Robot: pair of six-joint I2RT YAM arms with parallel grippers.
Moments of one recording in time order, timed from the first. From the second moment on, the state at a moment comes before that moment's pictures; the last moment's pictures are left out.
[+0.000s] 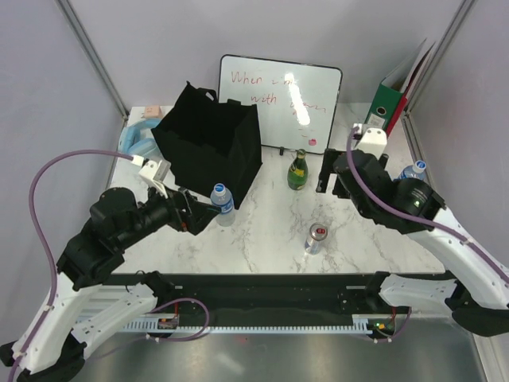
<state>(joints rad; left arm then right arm) -0.66 0.63 1.13 -0.75 0.12 -0.44 0.86 1.07 1.46 -1.08 0.68 0.70</state>
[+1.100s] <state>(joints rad) -0.66 0.61 1.09 -0.75 0.11 -0.43 0.87 1.18 1.01 -0.97 0.25 0.62</state>
